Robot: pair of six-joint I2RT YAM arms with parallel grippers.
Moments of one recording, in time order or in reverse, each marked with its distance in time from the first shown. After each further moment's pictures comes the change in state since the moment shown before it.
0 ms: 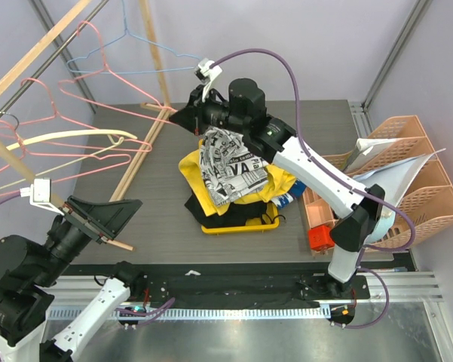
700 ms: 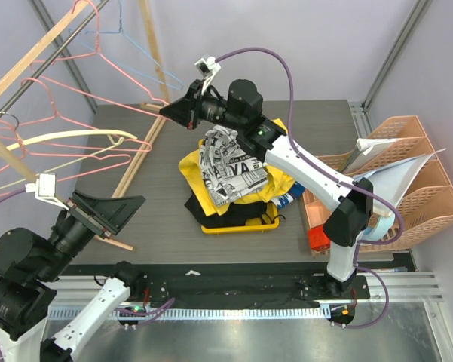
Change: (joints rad) left arm 0.000 0.025 0.000 -0.010 -0.011 -0.015; right arm -0.023 0.074 -0.016 0.301 -0.109 0.214
